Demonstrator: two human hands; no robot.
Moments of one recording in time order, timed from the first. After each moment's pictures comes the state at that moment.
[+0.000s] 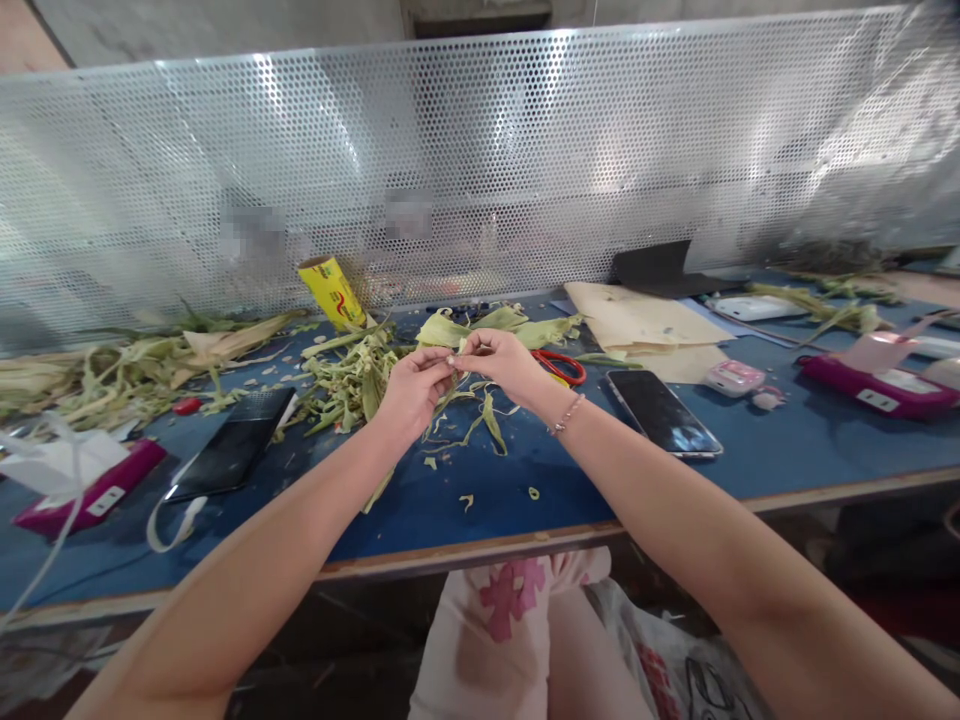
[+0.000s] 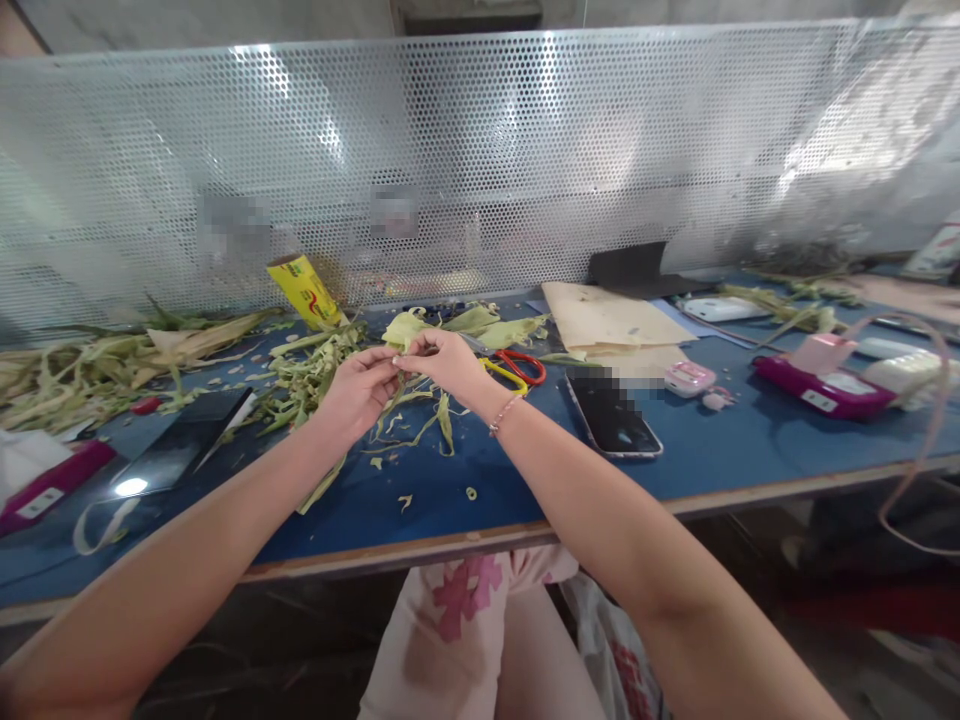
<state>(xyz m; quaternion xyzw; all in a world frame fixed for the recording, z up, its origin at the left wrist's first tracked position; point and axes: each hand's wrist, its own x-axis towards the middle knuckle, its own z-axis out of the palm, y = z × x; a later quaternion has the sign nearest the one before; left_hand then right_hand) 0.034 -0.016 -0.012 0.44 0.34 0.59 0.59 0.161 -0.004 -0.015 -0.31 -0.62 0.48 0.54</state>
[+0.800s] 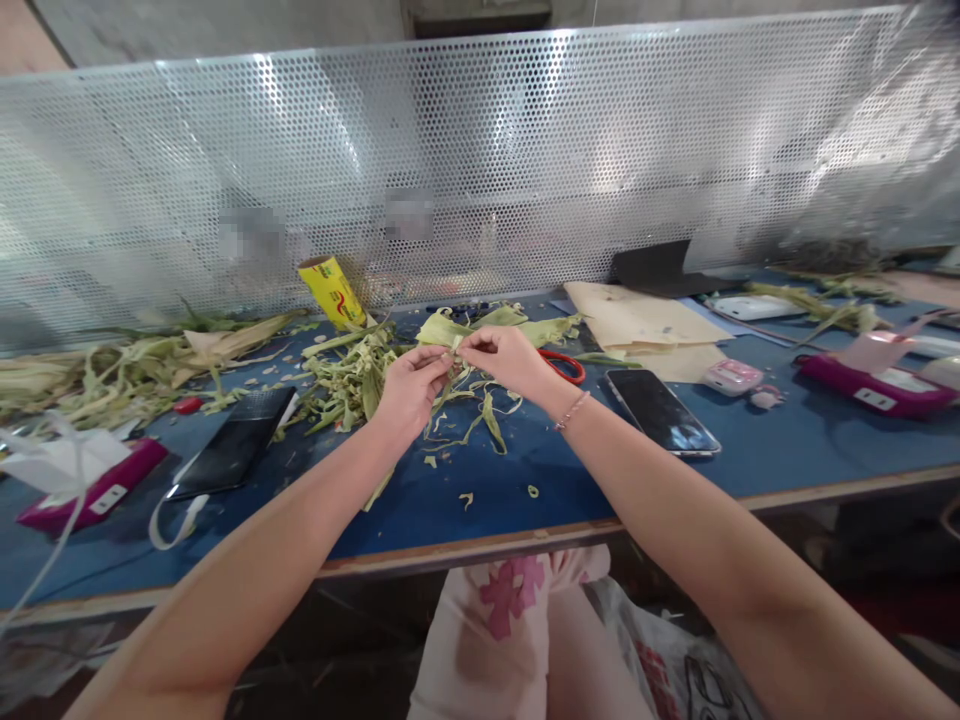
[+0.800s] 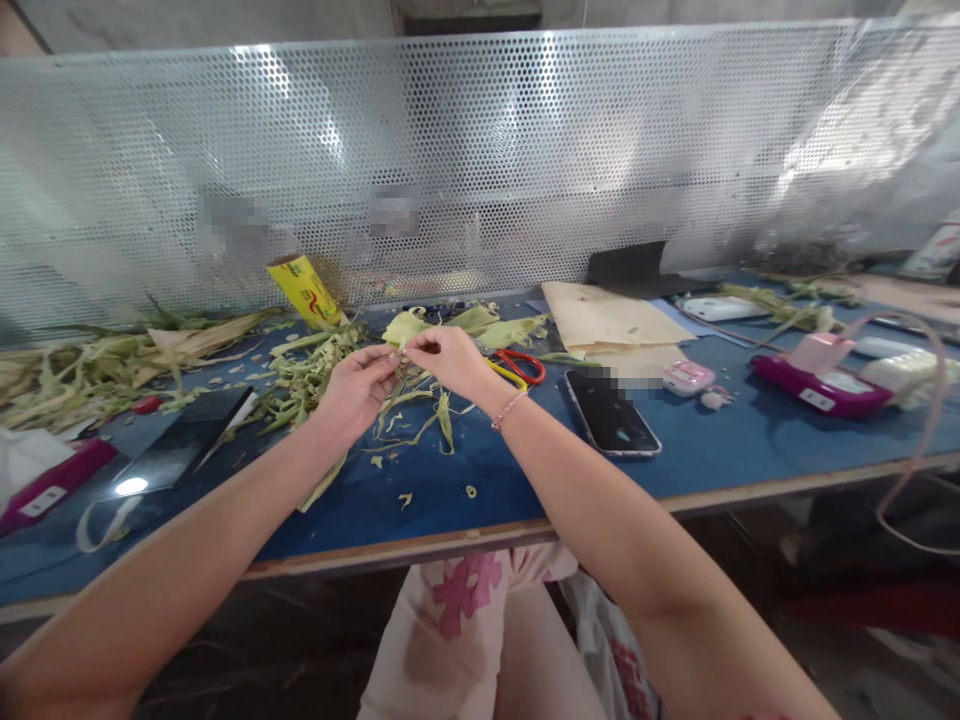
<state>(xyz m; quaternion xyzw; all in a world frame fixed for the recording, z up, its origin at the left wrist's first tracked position) 0.032 -0.012 -0.016 0.43 0.34 0.61 0.57 0.172 -0.002 -0.010 -0.39 -0.72 0.31 0.49</state>
